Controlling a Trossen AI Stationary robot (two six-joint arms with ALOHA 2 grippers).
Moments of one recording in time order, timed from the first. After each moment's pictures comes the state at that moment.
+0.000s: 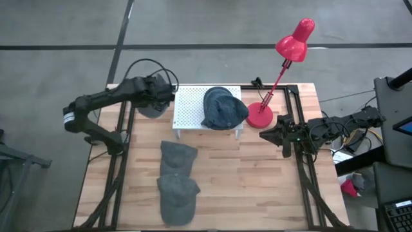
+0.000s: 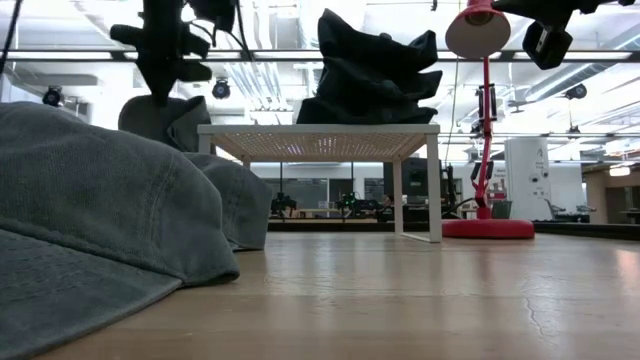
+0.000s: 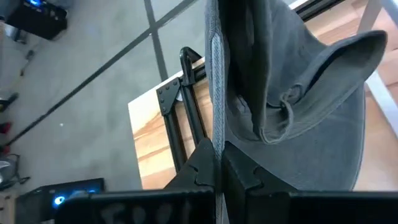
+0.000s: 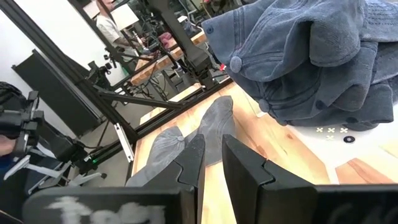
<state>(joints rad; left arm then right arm) 0.37 1.38 1.41 -1.57 -0.74 -0.77 0.32 0.53 0.55 -0.20 0.37 0.65</state>
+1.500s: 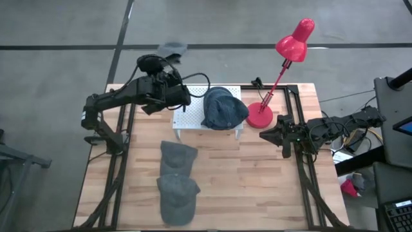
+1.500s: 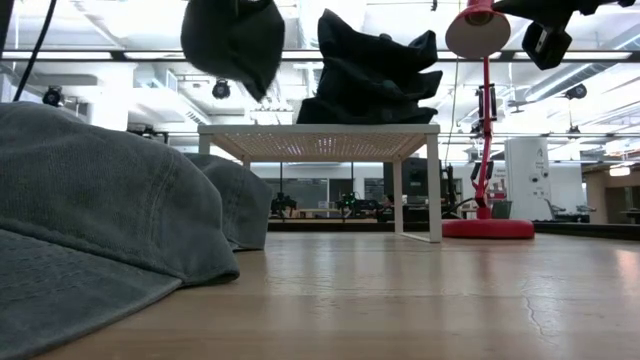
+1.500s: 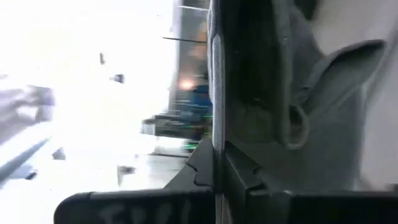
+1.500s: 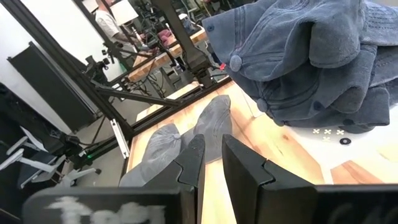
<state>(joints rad) 0.11 1.61 1.96 -1.57 -1.56 0.14 0.32 0.53 0.55 -0.21 0.37 0.62</state>
